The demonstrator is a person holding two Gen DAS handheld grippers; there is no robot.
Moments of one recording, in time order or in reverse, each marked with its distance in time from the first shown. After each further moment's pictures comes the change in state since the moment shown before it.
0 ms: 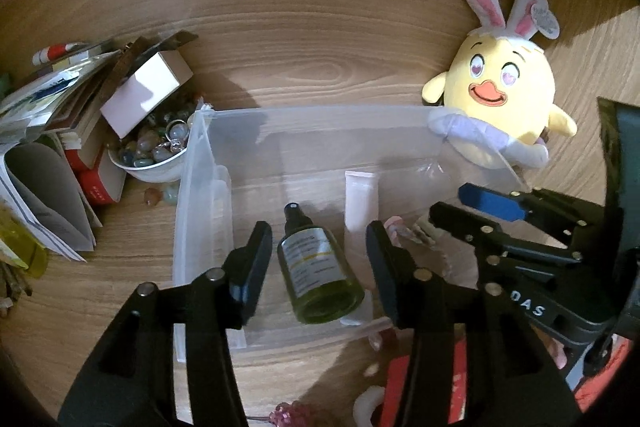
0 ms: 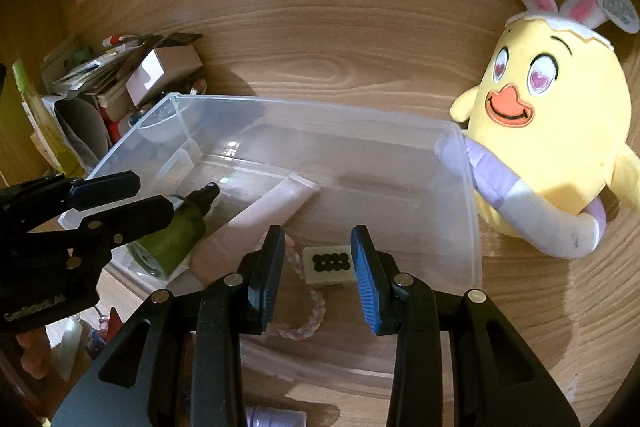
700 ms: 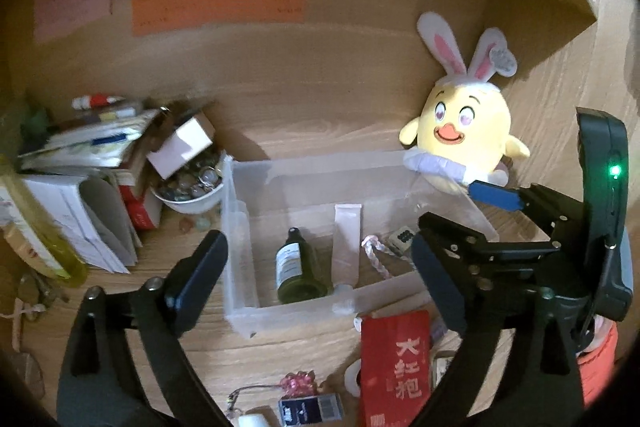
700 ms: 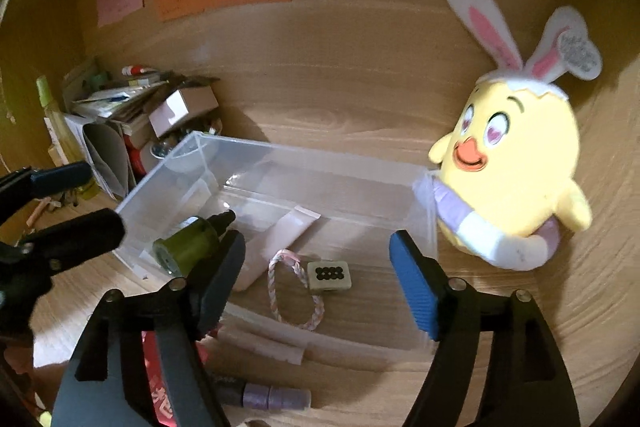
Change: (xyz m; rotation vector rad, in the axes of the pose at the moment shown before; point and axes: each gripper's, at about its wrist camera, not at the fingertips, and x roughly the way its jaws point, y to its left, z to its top) left arm -0.081 -0.006 -0.005 0.041 -0.159 0.008; right arm -0.057 0.014 0.003 -0.029 -0.131 -0.047
